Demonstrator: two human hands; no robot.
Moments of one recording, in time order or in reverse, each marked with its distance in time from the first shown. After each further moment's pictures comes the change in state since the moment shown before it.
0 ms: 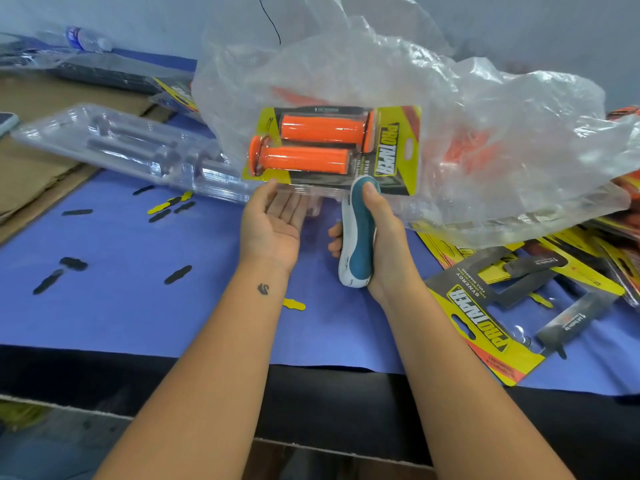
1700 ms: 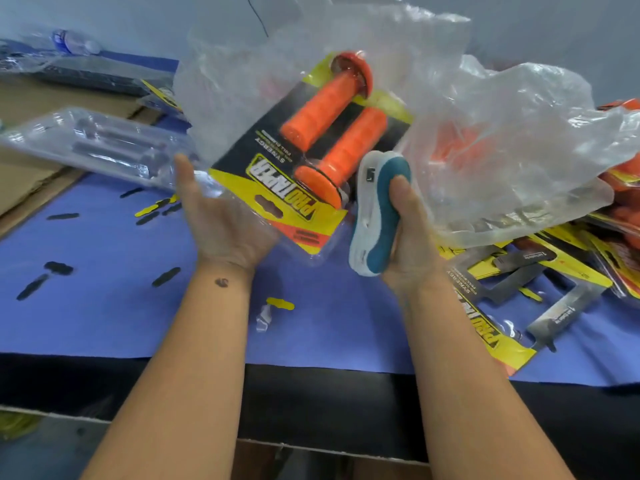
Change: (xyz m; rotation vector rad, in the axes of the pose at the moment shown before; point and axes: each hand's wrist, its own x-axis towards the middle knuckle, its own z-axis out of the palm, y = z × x) left_hand 0.000 0.031 -0.001 -0.039 -0.805 -0.135; right_hand -0.002 -0.018 -0.020 0.141 -0.140 -0.167
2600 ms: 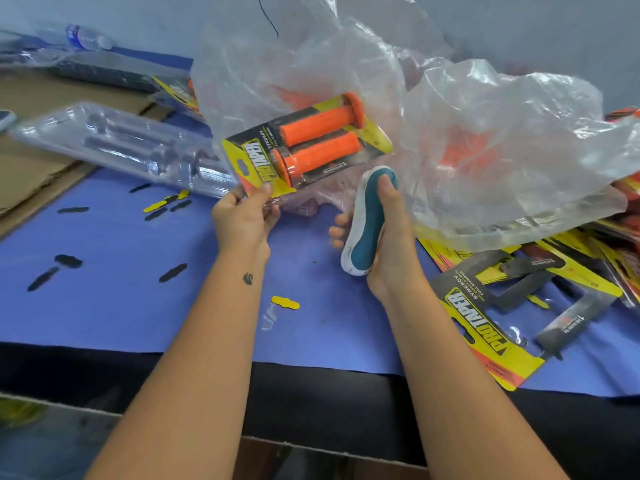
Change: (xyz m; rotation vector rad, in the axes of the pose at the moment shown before) left_hand 0.006 -0.014 -0.018 0.553 0.999 0.114; right_hand 0.004 0.013 0.015 -0.005 0.219 0.157
